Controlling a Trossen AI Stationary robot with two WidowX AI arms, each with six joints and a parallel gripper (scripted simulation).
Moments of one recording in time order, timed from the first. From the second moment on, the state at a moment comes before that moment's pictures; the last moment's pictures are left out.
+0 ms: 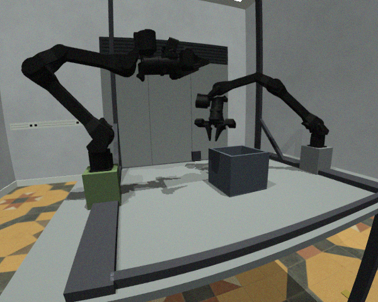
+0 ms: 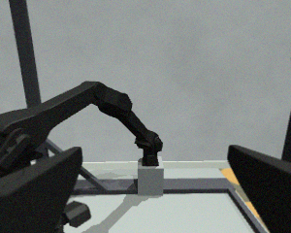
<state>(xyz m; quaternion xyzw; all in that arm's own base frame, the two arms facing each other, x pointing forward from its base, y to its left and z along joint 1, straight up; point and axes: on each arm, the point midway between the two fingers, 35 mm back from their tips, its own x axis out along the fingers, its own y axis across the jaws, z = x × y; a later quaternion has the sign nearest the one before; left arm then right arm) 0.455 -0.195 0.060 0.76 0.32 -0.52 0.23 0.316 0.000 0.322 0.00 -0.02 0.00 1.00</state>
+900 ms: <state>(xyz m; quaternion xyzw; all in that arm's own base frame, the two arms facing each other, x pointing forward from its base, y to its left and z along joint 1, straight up) 0.464 -0.144 0.147 0.66 0.36 -0.35 0.56 0.316 0.000 0.321 0.00 -0.02 0.00 1.00</state>
